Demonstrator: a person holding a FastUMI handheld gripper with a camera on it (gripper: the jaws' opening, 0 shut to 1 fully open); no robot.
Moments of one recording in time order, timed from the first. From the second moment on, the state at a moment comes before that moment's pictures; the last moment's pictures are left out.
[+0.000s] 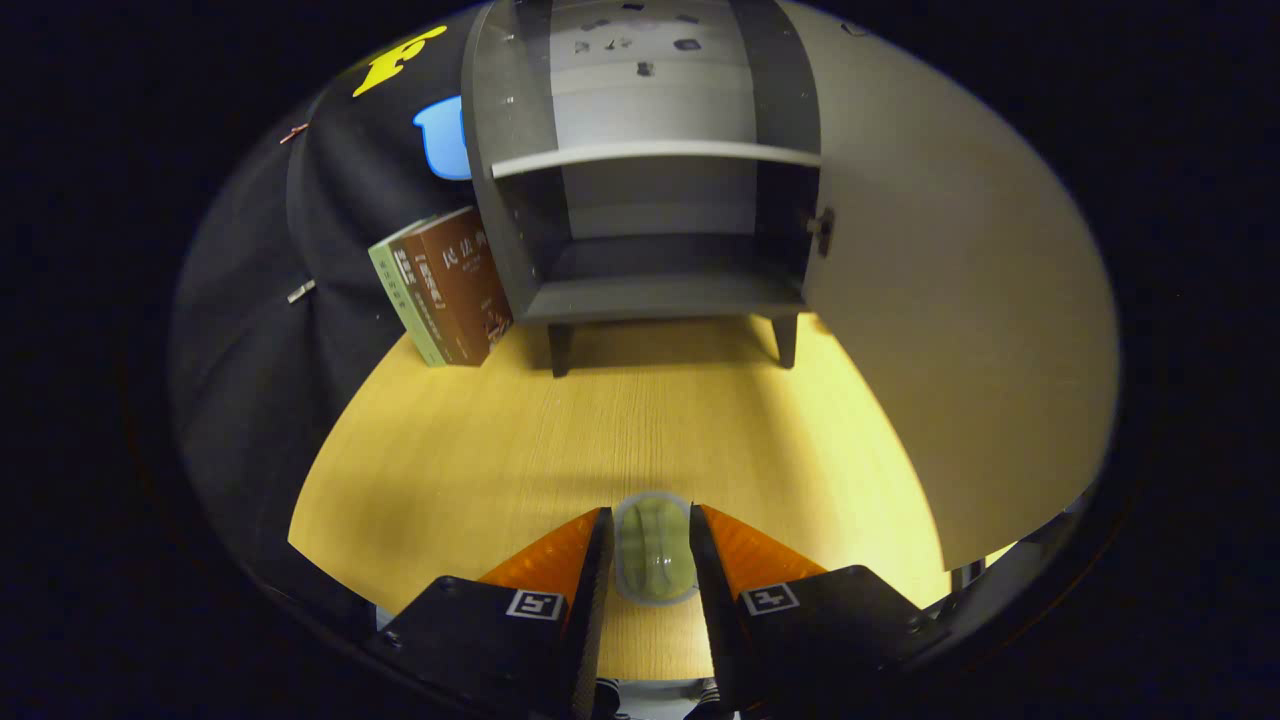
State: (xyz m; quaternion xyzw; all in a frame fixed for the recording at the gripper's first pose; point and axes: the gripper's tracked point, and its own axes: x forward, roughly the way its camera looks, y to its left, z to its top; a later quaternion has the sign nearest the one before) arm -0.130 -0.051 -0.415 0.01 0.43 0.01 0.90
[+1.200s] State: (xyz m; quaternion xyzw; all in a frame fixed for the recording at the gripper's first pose) arm -0.122 -0.040 -0.459 -0.05 0.51 -0.02 0.86
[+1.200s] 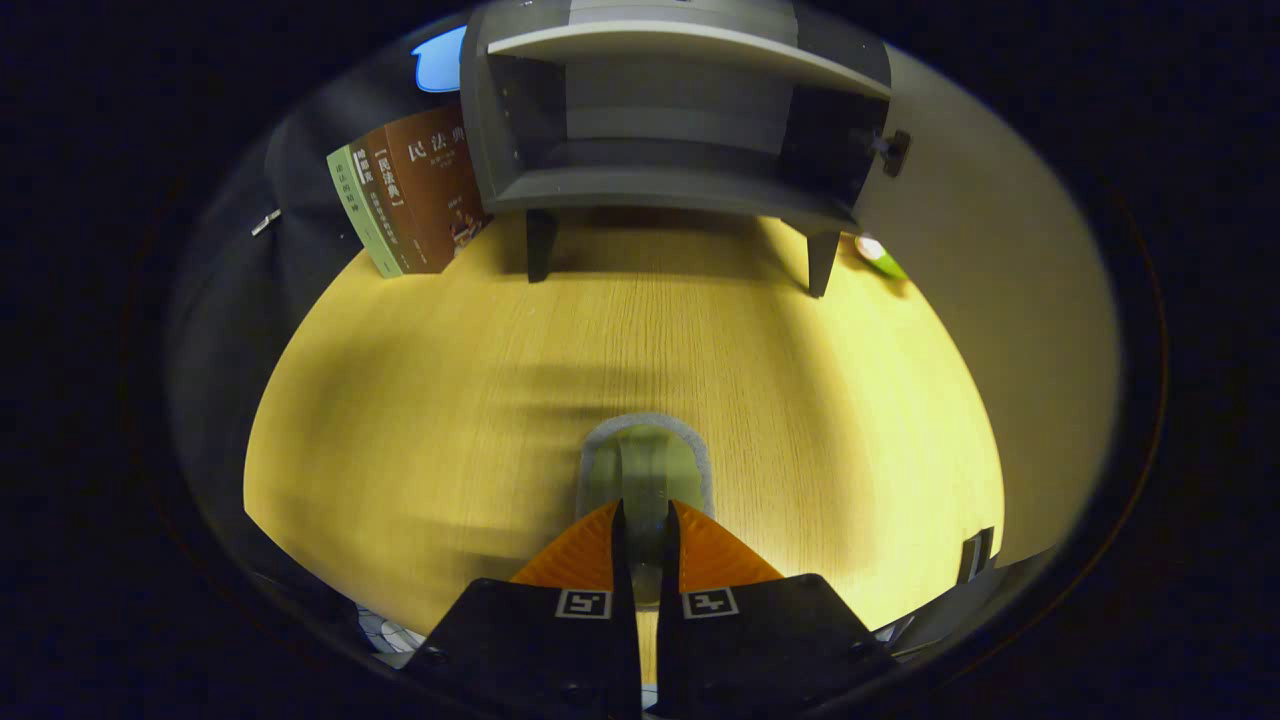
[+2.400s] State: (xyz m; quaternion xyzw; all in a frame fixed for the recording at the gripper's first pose) arm 0.165 -0.035 -0.128 -0.03 0.16 -0.02 0.99
